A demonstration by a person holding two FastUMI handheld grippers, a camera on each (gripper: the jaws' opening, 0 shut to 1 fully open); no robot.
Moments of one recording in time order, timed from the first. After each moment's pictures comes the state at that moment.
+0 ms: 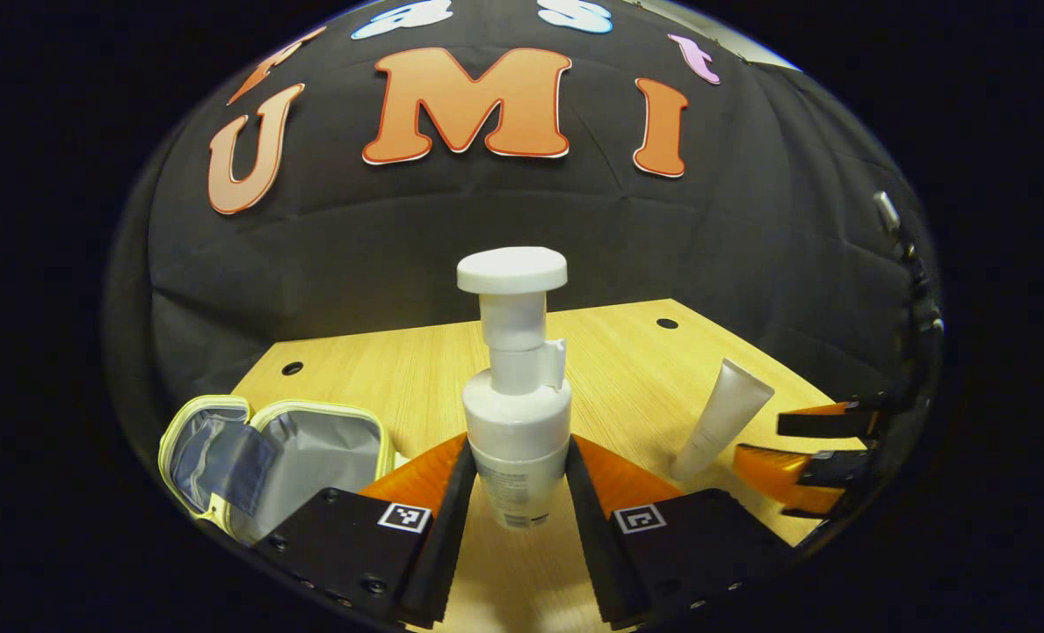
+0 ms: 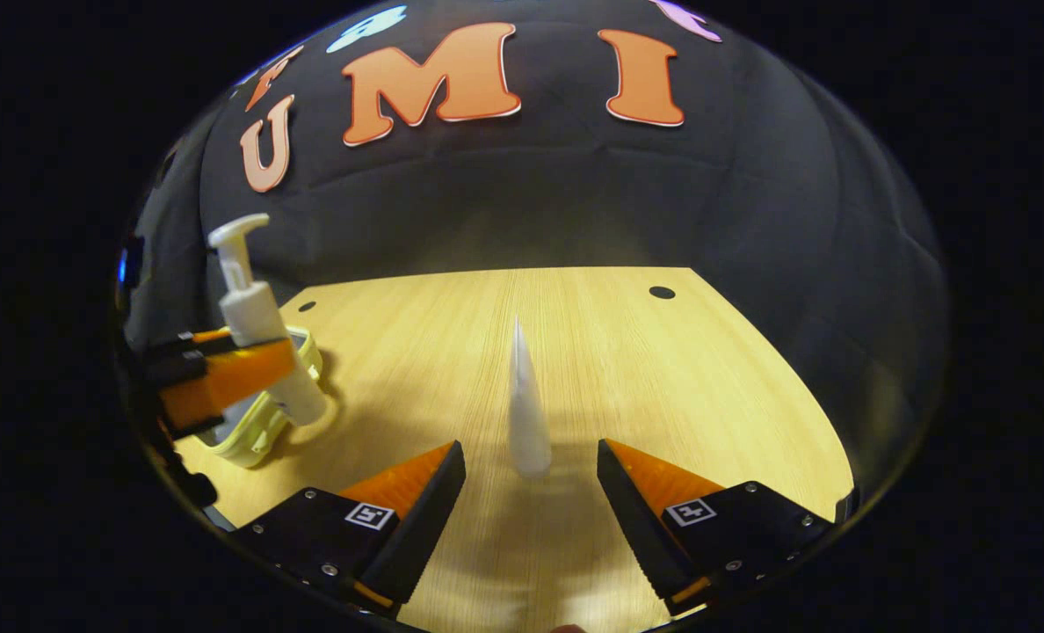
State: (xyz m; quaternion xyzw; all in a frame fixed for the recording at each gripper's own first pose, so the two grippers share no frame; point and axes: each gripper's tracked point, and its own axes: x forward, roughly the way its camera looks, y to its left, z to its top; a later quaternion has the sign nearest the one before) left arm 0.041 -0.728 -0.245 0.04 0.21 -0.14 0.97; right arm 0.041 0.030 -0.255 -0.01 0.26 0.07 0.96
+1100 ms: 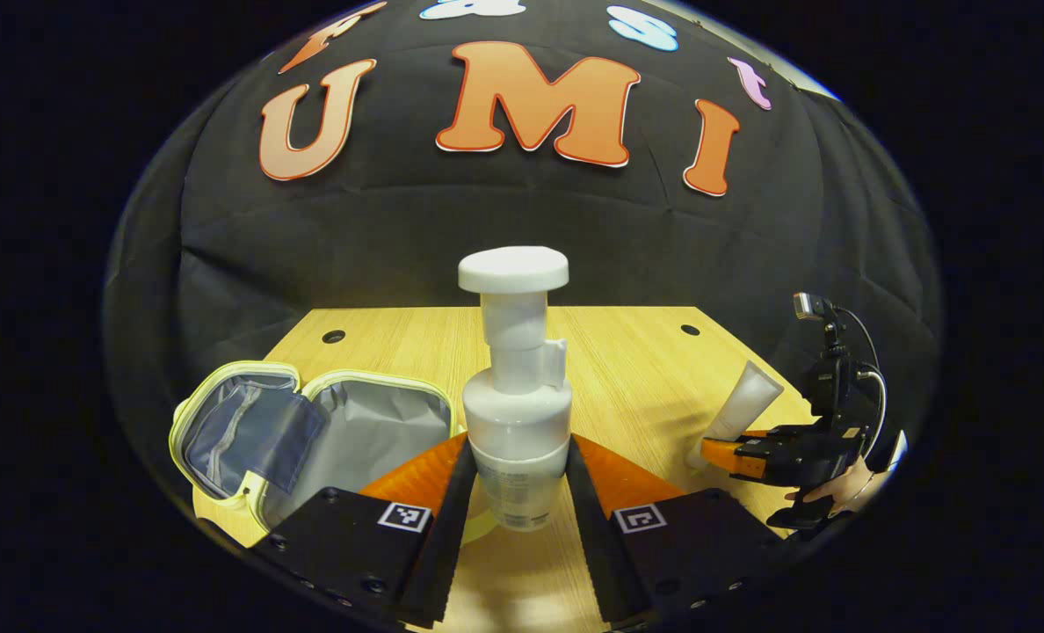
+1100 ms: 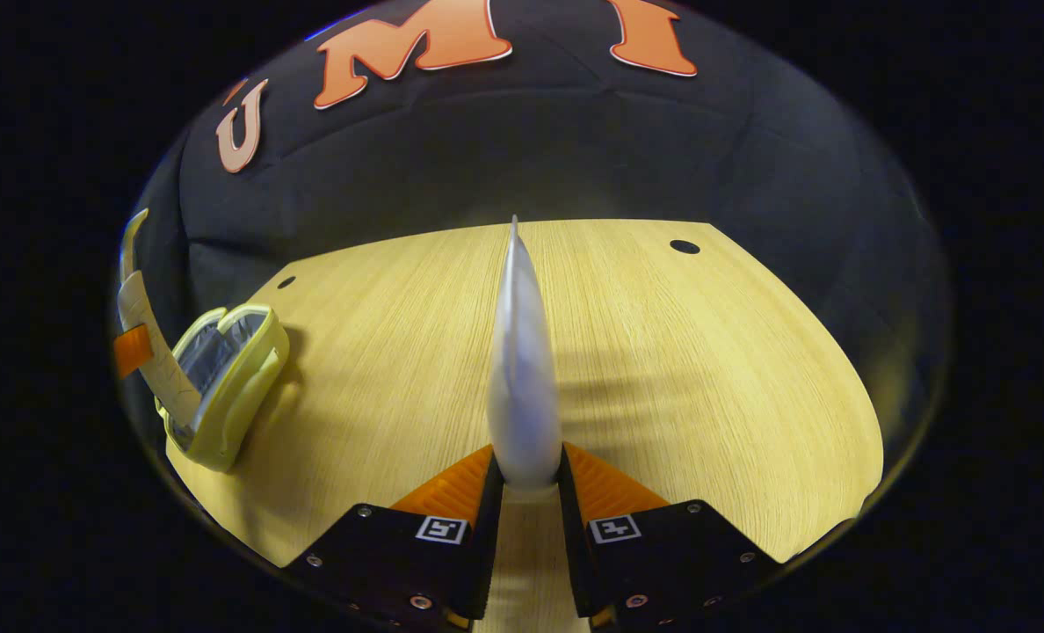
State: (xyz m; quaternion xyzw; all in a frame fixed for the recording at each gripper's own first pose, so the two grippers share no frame) left arm 0.020 -0.653 -0.223 -0.01 0.25 -0.12 0.96; right arm 0.073 0.043 -0.288 0.02 0.31 0.07 0.95
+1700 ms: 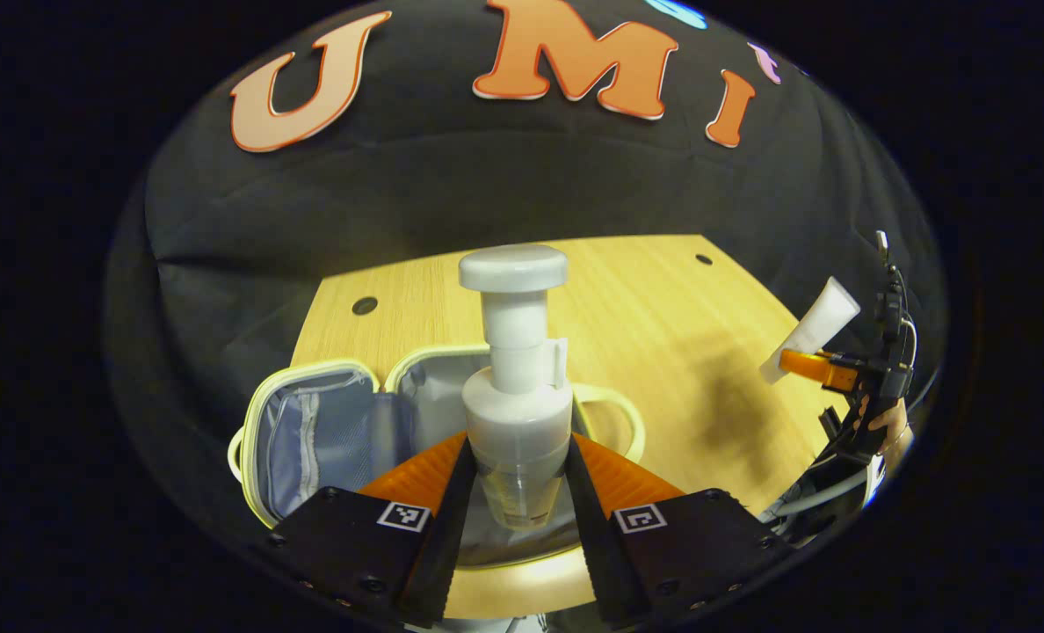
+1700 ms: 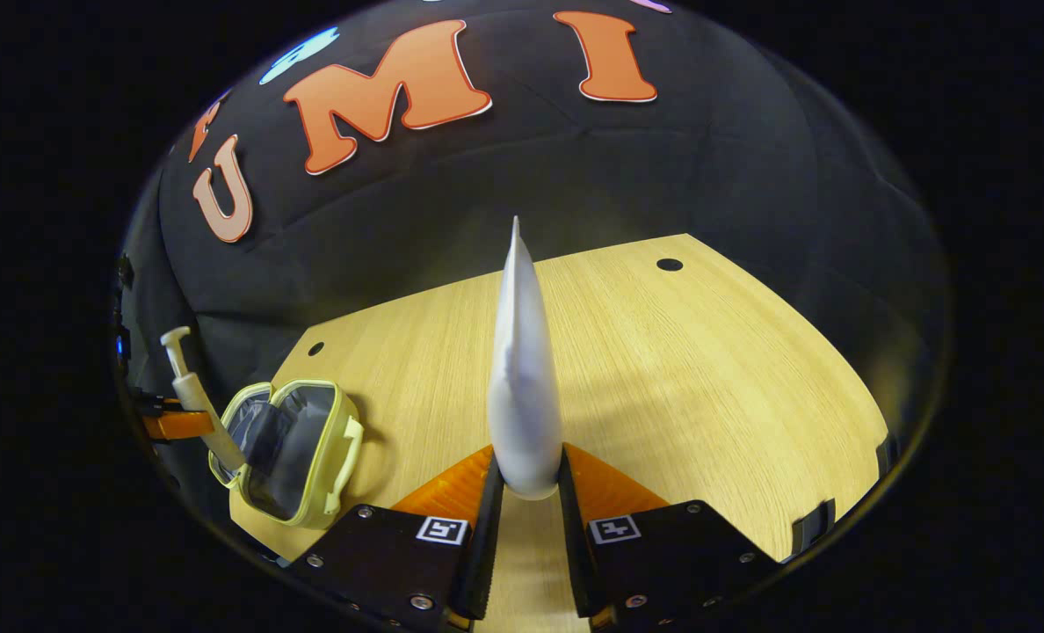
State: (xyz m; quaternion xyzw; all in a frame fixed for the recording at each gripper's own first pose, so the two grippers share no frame) left arm 0.038 -0.492 -0.235 0.06 0.42 -0.17 0.89; right arm 0.032 0.089 -0.209 0.11 0.28 0.04 0.95
